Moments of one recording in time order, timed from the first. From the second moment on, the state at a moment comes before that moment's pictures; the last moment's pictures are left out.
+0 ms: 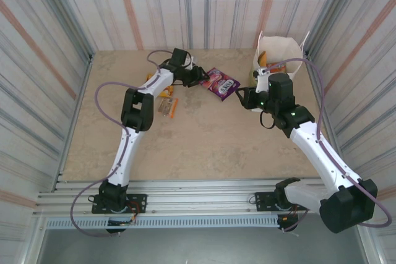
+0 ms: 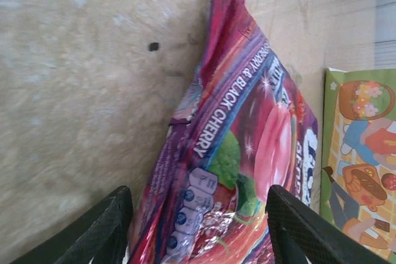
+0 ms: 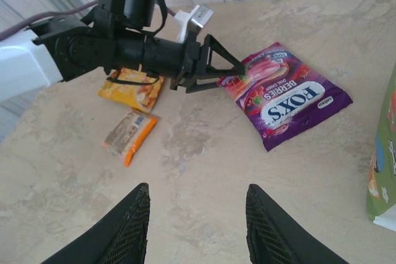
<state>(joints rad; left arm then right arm) -0.38 2.64 2.29 -0.49 0.59 -0.61 0.34 1.11 0.97 -0.35 -0.23 0.30</state>
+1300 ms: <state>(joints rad) -0.51 2.22 2.16 -0.77 0.46 -0.04 0.32 0.86 0.94 -0.39 -0.20 0.21</state>
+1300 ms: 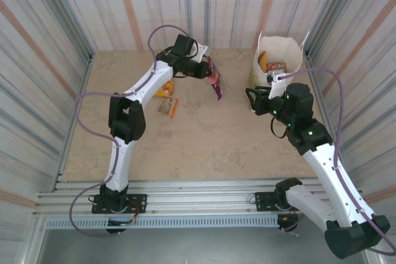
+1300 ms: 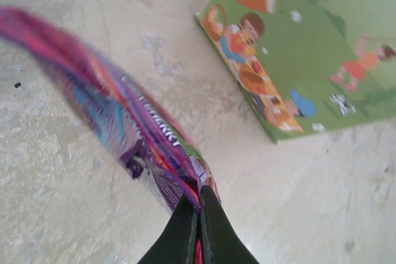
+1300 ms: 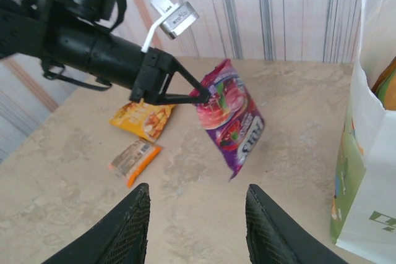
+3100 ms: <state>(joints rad) -0.74 1.43 1.72 -0.97 0.48 0.80 0.28 1.10 0.99 -0.43 -1.19 -0.24</state>
